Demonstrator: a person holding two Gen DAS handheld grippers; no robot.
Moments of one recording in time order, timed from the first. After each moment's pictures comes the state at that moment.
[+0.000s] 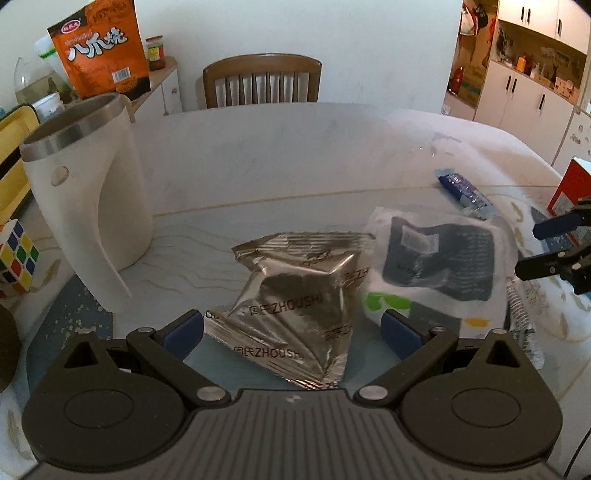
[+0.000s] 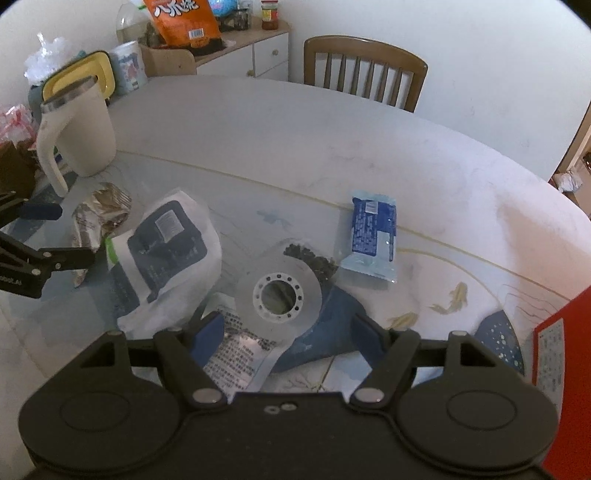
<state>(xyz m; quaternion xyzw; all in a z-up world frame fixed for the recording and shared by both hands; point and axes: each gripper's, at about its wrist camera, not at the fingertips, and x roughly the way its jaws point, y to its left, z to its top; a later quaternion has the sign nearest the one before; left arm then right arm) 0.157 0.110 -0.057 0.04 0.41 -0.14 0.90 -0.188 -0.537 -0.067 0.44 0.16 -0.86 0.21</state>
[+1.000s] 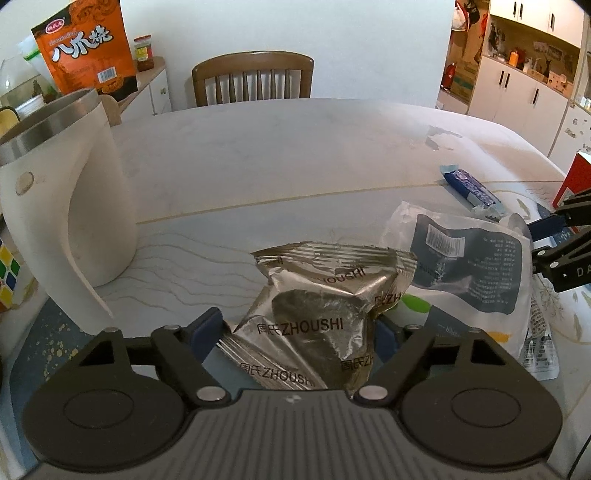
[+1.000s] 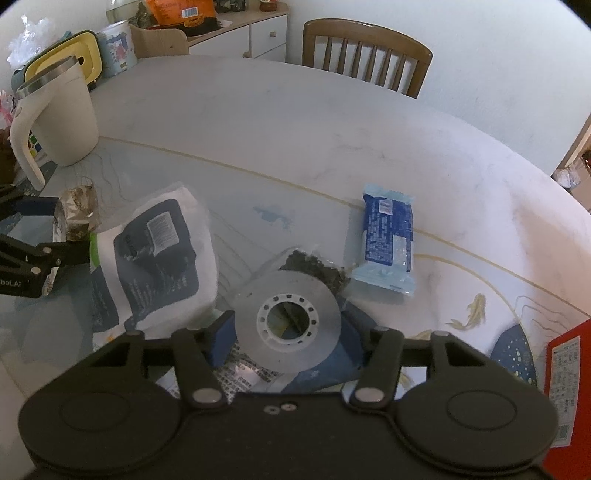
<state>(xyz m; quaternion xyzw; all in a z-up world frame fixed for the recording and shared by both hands) 0.177 0.107 -0.070 0.05 0.40 -0.15 0.90 -0.210 -0.554 -0.090 0.46 0.17 -0.85 0.18</state>
